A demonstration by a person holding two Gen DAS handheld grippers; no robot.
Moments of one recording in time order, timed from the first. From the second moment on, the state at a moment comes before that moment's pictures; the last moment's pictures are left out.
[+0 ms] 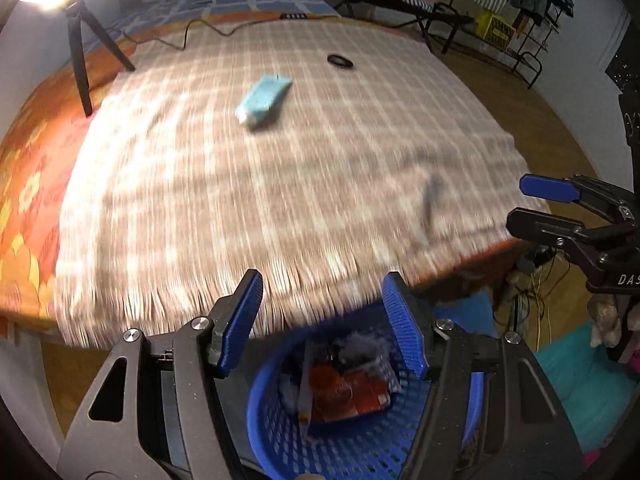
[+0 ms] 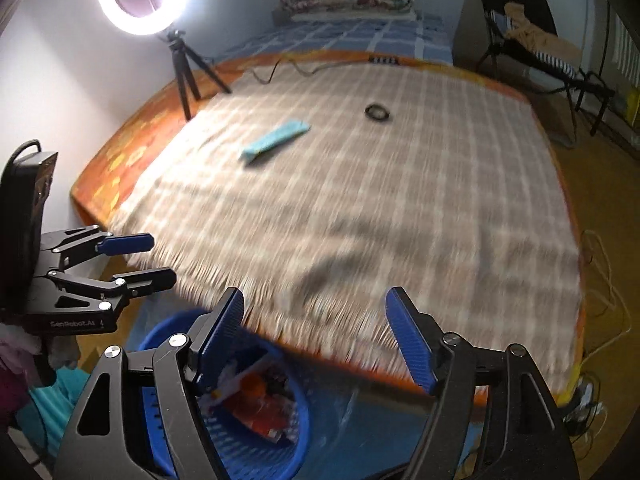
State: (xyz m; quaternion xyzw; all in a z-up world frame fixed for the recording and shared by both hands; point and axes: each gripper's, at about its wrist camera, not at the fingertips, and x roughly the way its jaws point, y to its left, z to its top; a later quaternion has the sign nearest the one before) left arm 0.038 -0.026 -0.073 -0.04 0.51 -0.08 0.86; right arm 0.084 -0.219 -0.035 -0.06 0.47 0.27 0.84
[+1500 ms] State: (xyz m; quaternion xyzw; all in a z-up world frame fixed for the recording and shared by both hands) left arm 0.240 0.020 -0.117 -0.05 0.51 -0.06 0.86; right arm 0.330 -0.160 -0.097 -0.05 0.47 0.26 0.84
